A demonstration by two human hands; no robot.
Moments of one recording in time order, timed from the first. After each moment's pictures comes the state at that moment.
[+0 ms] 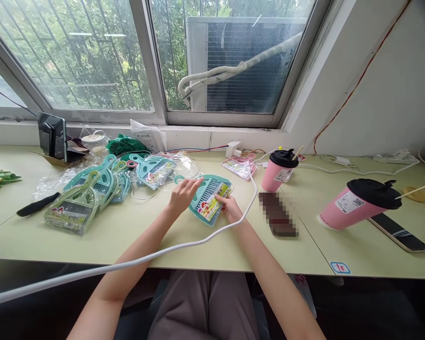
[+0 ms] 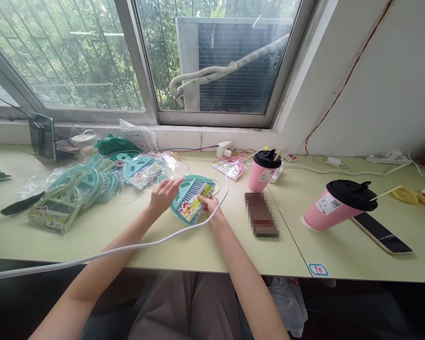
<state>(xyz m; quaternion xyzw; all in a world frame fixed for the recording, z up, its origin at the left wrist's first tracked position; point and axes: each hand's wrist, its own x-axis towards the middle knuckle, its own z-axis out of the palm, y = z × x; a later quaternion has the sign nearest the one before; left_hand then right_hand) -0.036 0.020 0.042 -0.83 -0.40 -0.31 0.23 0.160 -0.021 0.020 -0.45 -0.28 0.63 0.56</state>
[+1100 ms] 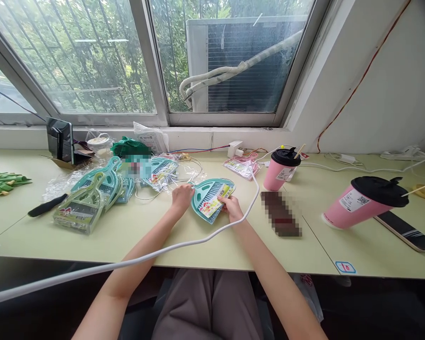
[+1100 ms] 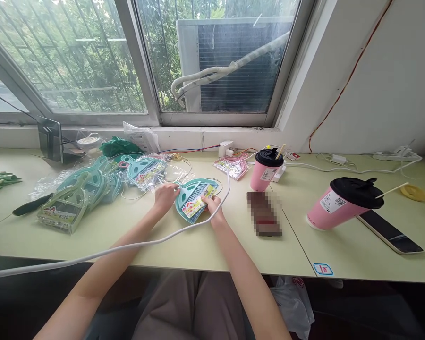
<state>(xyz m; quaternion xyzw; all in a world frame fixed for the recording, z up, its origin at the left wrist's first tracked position) -0.028 0.032 0.031 -0.75 -0.63 -0.15 0.08 0.155 -0.021 0.013 -0.50 -0.26 0.58 0.58</state>
